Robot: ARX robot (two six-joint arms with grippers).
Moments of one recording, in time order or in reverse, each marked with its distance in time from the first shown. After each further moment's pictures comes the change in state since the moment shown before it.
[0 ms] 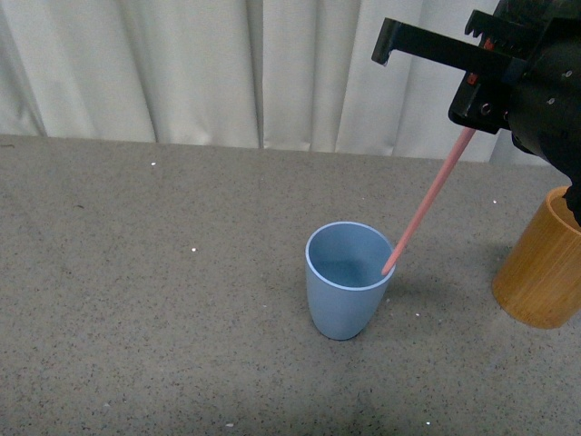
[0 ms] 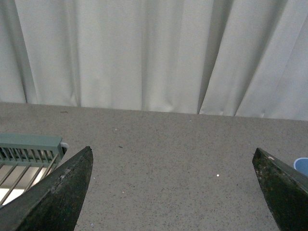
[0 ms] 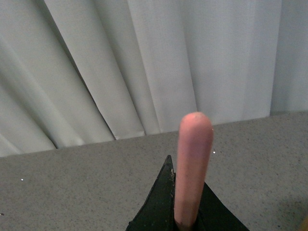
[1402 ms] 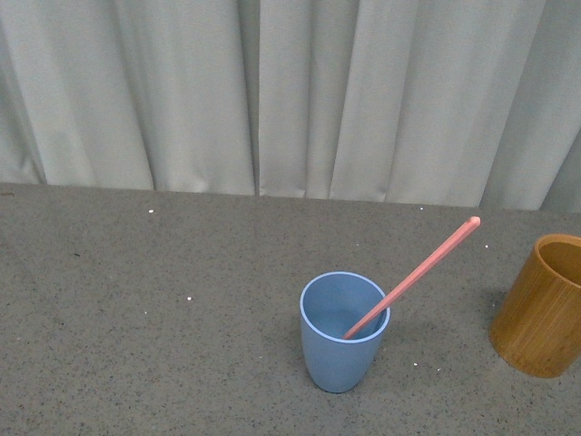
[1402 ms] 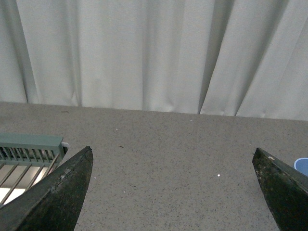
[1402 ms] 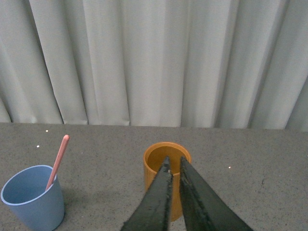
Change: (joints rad) left arm 0.000 -0.001 0.000 -0.001 0.000 0.000; right arm -0.541 -1.598 -0.572 -0.885 -0.497 -0.320
